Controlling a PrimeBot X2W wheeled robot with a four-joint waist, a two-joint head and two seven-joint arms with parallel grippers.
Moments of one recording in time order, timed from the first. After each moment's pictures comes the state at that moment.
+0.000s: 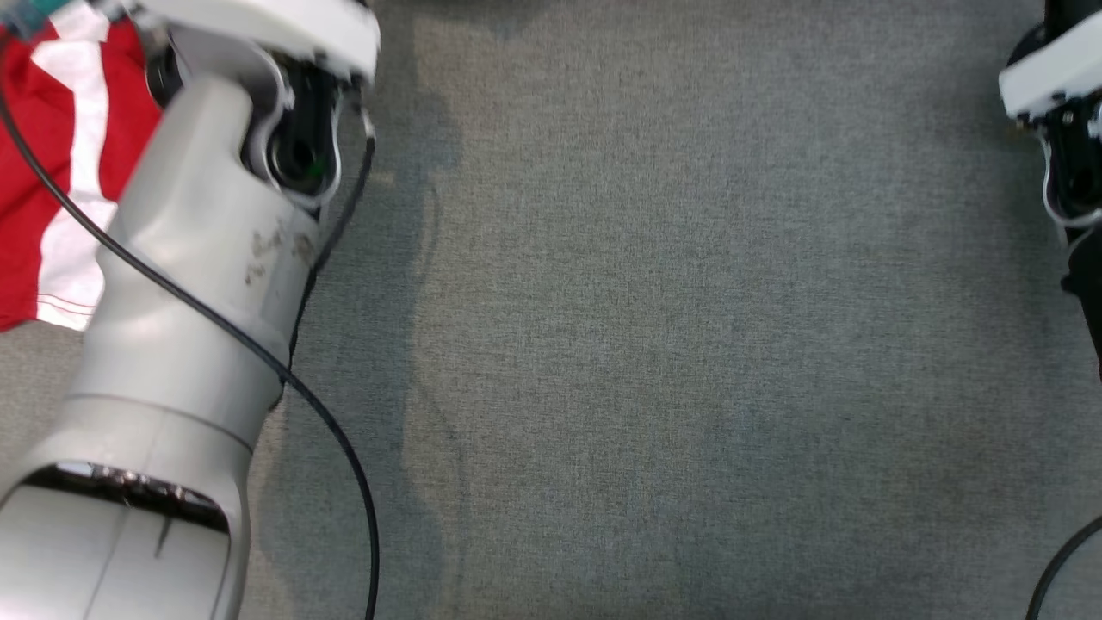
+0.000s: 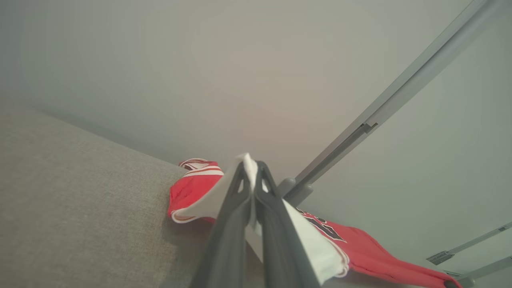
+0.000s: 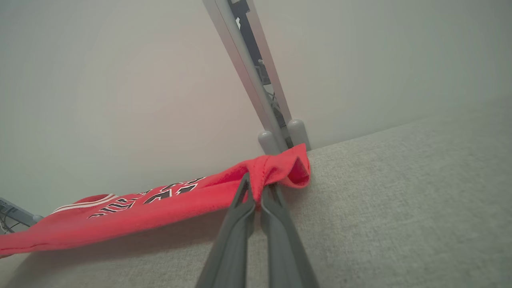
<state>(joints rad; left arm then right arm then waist) -1.23 0.05 -0.40 0.99 -1.05 -0.10 -0.24 -1.17 -0.28 0.32 0.99 0.76 0.13 -0.22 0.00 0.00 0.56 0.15</state>
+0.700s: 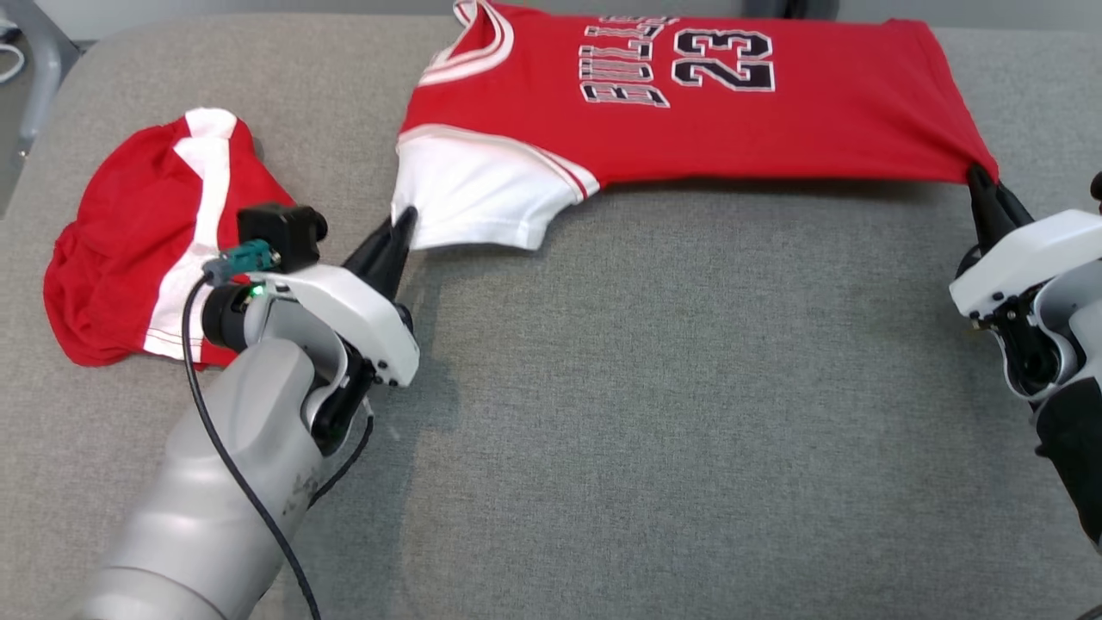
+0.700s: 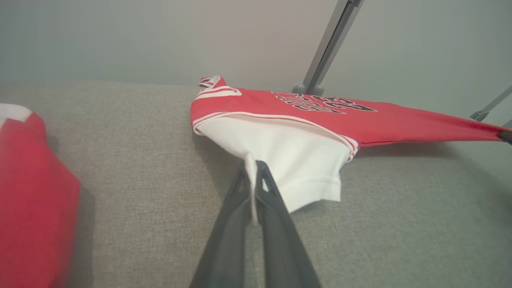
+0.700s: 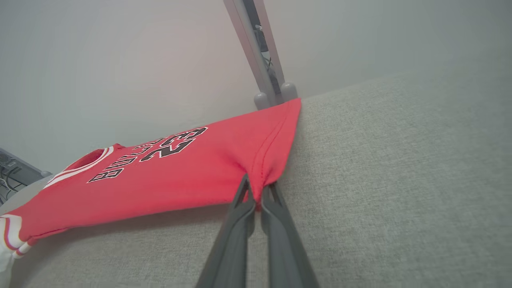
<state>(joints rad) -0.85 0.15 -0.72 0.95 -0.89 -0.13 -0.22 -0.91 -0.33 0.53 1.05 0.95 0.13 -0.21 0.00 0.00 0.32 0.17</state>
